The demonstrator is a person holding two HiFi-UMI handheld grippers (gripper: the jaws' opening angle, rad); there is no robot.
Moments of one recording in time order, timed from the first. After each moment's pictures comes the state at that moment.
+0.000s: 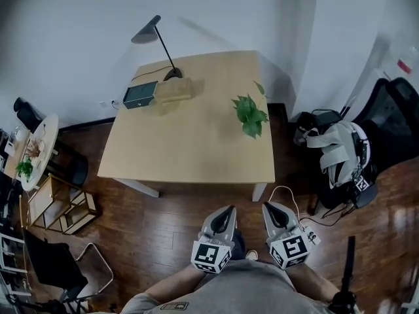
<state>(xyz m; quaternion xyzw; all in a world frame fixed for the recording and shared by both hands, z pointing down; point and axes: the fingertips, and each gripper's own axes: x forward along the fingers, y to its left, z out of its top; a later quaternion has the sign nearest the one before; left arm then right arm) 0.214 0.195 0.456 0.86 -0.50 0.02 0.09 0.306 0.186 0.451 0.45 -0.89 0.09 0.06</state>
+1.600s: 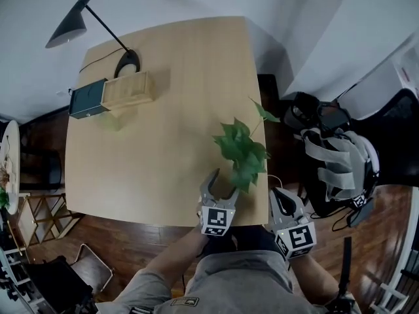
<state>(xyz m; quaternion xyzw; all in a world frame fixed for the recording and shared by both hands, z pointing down) 0.242 -0.132 0.627 0.86 -0.47 0.19 0.09 0.356 -0.086 0.532 0.50 -0.84 0.17 0.16</state>
